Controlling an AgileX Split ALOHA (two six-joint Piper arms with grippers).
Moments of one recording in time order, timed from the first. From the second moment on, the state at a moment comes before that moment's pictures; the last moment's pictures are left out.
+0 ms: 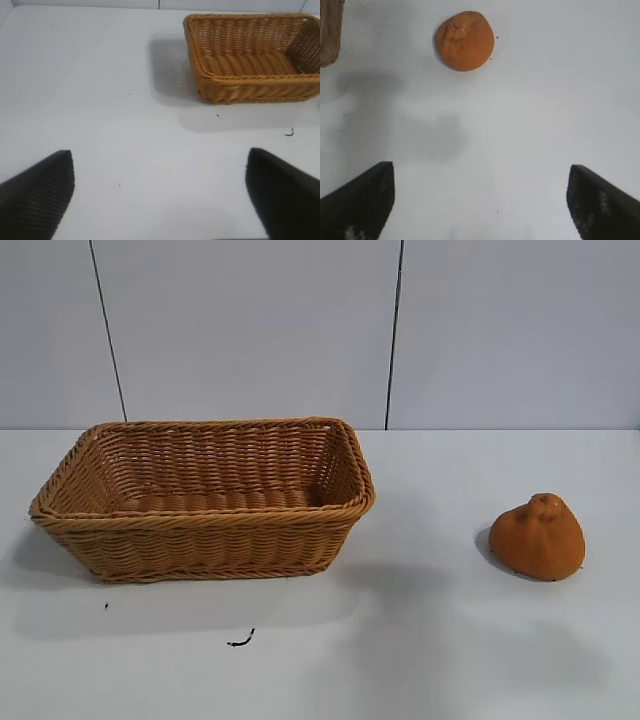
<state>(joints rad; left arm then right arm) -0.03 -0.01 -0.50 0.01 1.06 -0.04 0.00 1.50 -1.18 0.14 0.96 0.00</state>
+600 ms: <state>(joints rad) -0.03 -0.01 -0.50 0.01 1.06 -0.04 0.06 2.04 -1.40 0.05 0.92 0.02</state>
